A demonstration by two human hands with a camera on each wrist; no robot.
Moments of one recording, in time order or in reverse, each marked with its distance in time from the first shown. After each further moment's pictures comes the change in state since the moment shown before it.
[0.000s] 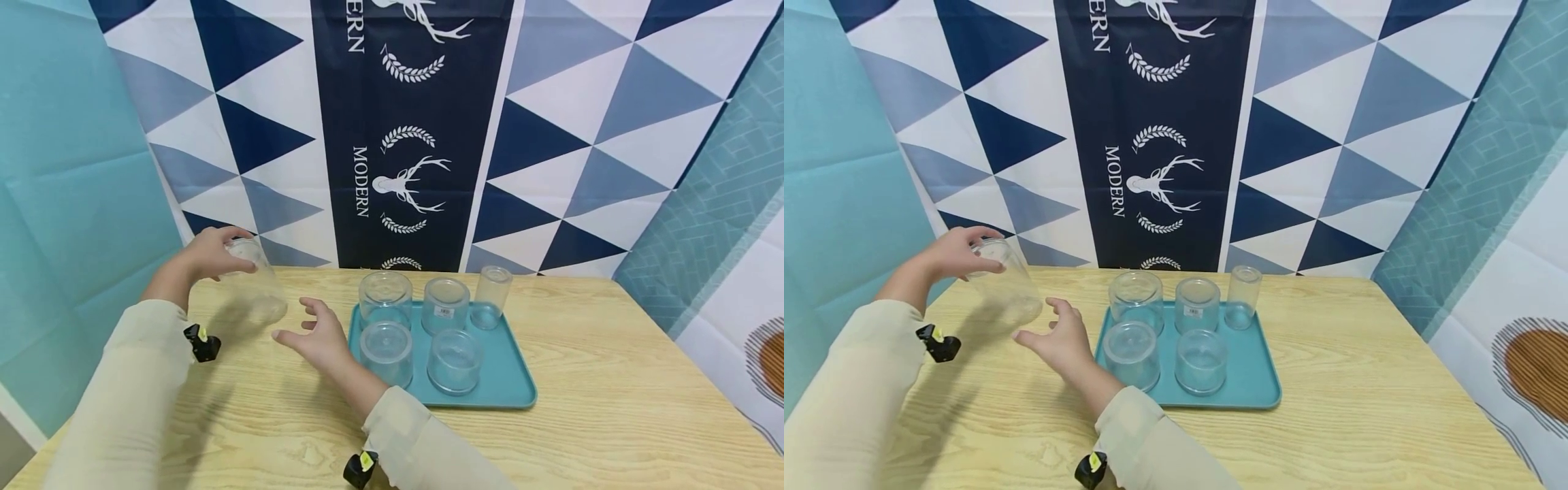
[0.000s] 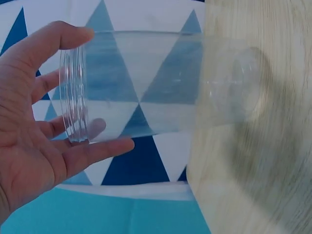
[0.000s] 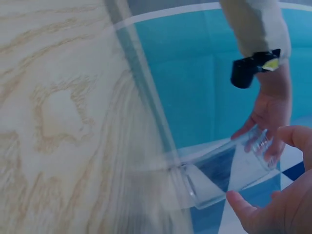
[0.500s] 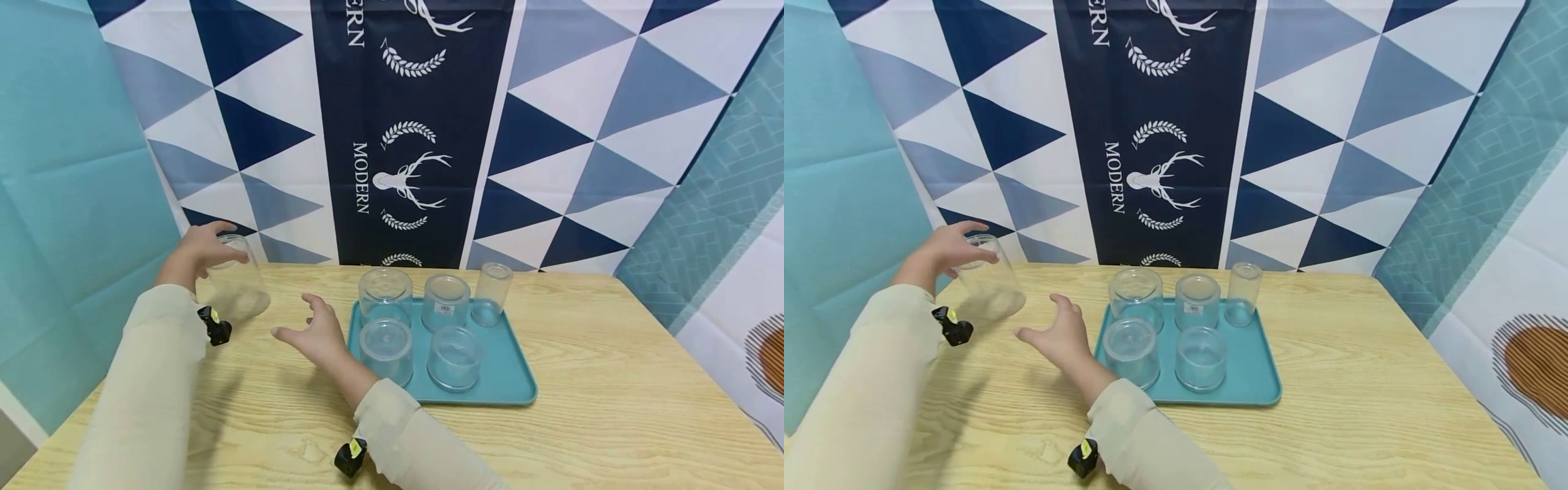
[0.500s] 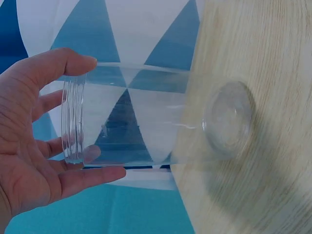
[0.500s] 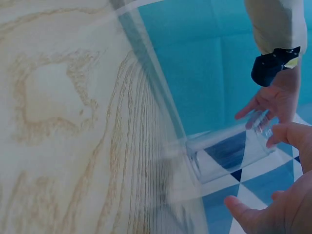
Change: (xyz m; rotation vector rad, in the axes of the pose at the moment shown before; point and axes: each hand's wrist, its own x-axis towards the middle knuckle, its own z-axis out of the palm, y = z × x) left_hand 0.011 -0.011 -0.005 -0.043 0.002 -0.227; right_hand 0.012 0.010 0.007 -0.150 -0.002 -0.021
